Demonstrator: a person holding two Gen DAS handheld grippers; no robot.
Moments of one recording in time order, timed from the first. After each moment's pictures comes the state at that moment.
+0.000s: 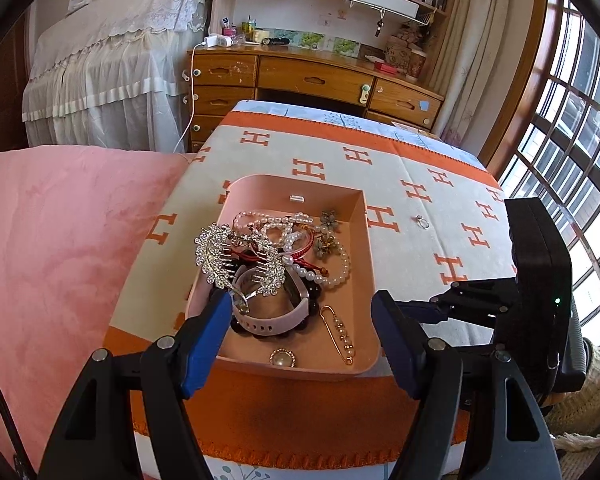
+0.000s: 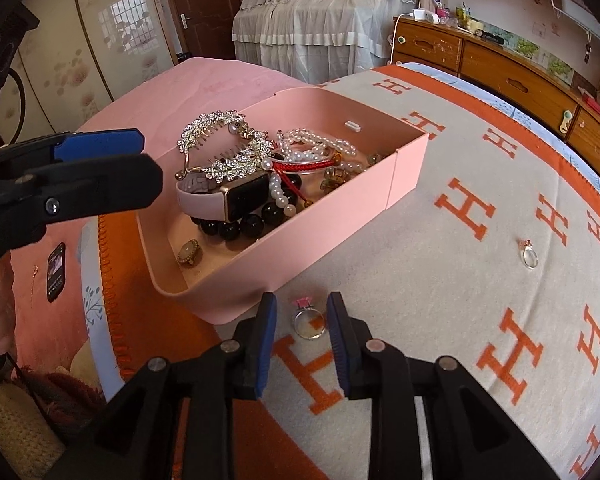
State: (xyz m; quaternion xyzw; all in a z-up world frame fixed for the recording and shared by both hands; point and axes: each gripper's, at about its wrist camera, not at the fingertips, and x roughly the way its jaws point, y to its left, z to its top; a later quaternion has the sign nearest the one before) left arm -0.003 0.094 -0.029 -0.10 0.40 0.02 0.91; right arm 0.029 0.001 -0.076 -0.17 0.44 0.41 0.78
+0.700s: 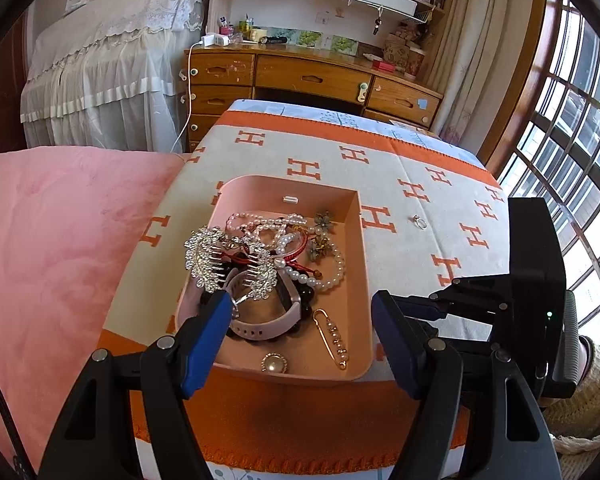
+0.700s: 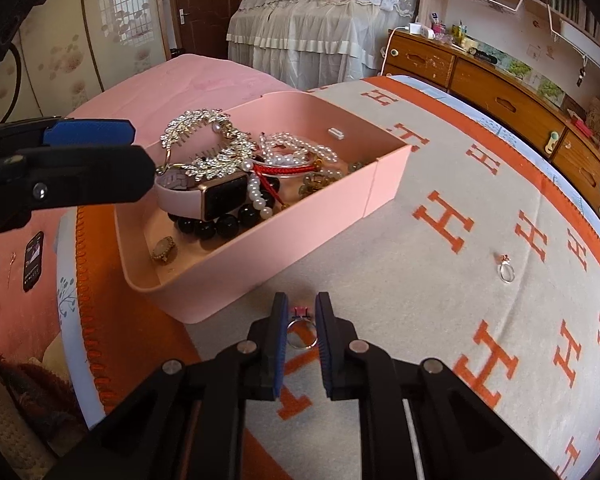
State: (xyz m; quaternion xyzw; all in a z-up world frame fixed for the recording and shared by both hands) left arm 0.004 0.085 -0.028 -0.10 0.40 0.02 0.91; right arm 0.030 -0.006 -0.076 -0.20 0.41 0.38 0.80
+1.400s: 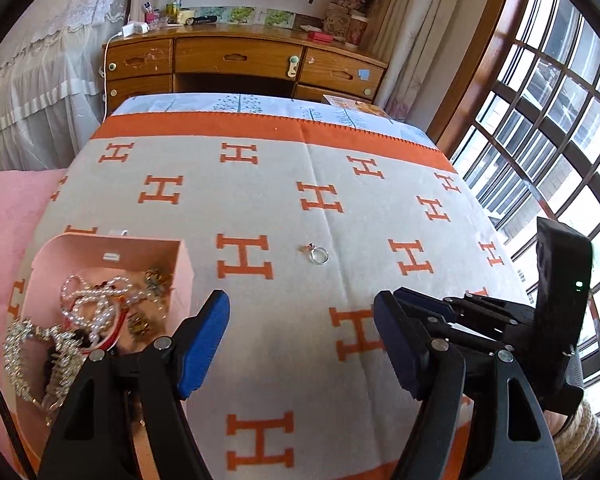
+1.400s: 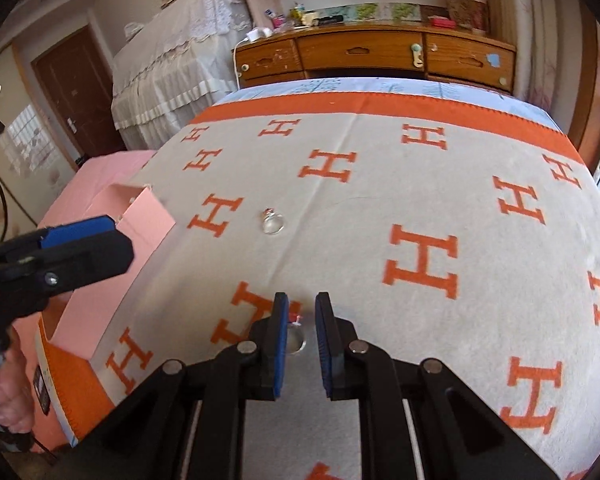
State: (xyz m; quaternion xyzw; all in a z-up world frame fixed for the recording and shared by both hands) left arm 0.129 -0.020 -0.046 -0.09 0.44 -0.08 0.89; right arm 0.096 -0.141 -0.072 0.01 0.44 0.23 0.86
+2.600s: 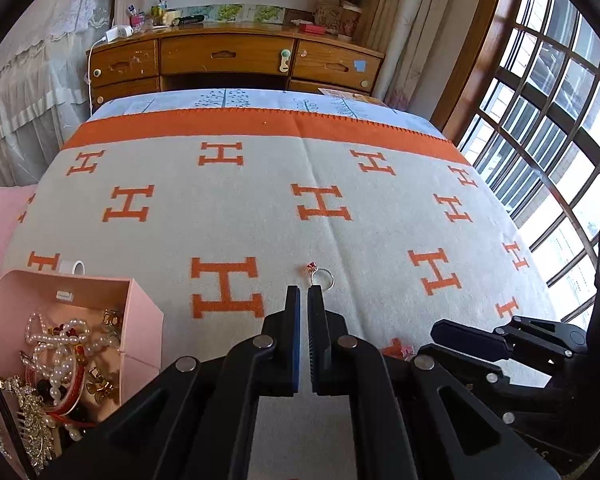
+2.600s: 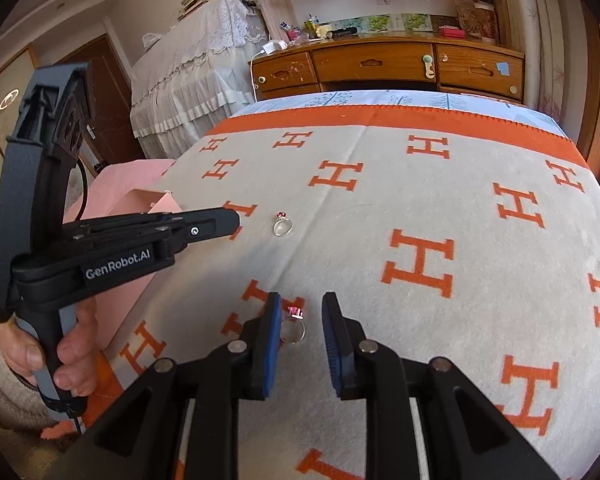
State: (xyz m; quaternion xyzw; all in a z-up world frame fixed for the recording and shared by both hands) left arm 0.163 -0.025 -0.075 -0.07 0.44 -0.09 0.89; right arm 0.090 -0.150 -0.070 0.01 0.42 0.27 0.86
